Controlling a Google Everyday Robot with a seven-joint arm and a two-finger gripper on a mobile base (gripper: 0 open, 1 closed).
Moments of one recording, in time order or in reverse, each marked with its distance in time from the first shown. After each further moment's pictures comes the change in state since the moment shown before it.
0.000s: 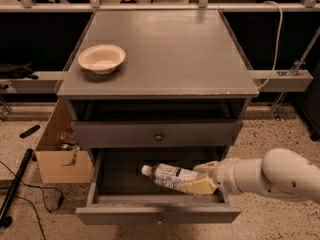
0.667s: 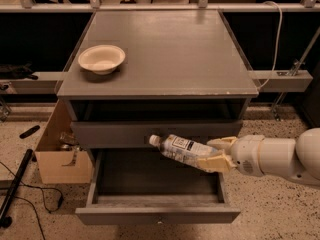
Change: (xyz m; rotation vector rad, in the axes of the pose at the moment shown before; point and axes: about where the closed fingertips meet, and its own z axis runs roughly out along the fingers) arm -0.075 -0.005 -0.079 0.089 -0.113 -0.054
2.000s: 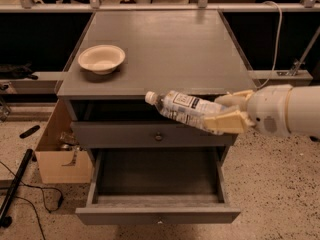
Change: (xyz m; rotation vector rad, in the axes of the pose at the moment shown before) arm -0.130 0.008 -0.079 0.035 -0.079 -0.101
